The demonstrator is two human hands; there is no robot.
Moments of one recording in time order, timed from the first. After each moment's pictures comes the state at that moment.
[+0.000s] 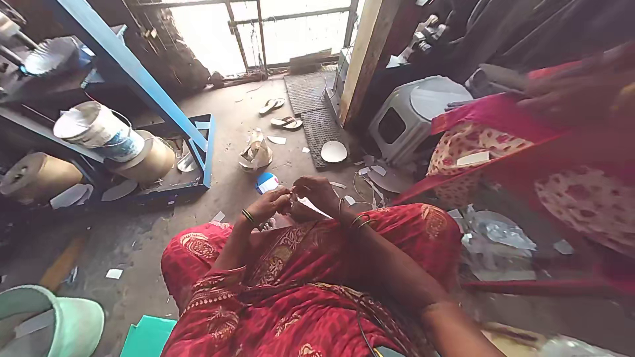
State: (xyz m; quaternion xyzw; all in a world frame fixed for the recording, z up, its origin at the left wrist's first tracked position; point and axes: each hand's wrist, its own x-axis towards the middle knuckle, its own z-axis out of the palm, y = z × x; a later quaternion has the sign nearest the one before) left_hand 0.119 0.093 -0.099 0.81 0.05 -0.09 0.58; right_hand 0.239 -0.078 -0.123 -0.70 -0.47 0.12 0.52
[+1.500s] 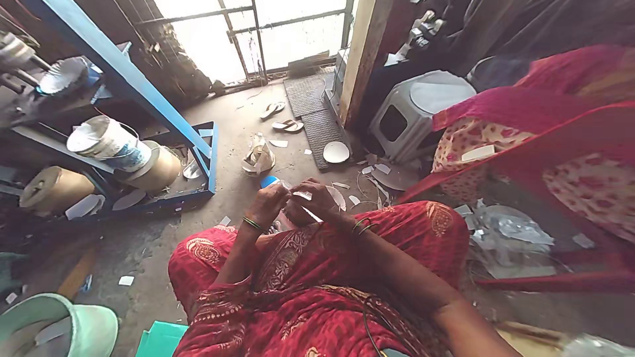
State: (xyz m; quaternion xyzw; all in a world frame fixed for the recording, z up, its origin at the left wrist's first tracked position) left_hand 0.113 0.087 -0.092 0.94 0.00 0.14 0.32; right_hand 0.226 -0.075 -0.135 -0.68 -0.46 0.08 0.57
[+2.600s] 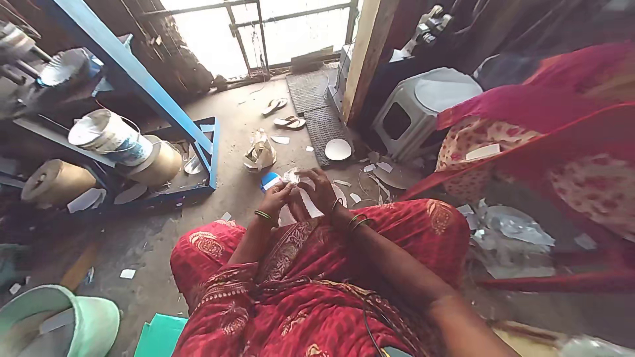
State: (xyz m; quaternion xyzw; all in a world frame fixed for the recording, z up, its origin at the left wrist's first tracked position) left_hand 0.136 0.062 -0.106 0.67 0.29 0.06 0.68; right_hand 0.237 -0.065 -0.152 -0.73 -0.44 -0.02 0.53
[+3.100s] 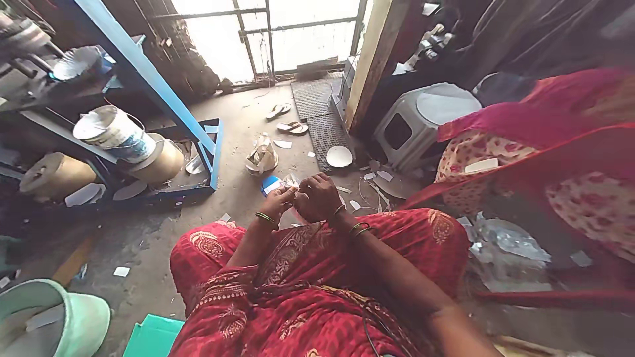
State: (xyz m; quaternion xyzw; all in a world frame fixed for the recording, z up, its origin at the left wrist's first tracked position) left_hand 0.133 0.065 -0.103 0.58 0.31 0.05 0.75; right_hand 0.229 -0.070 -0.127 -0.75 -0.51 -0.14 0.40
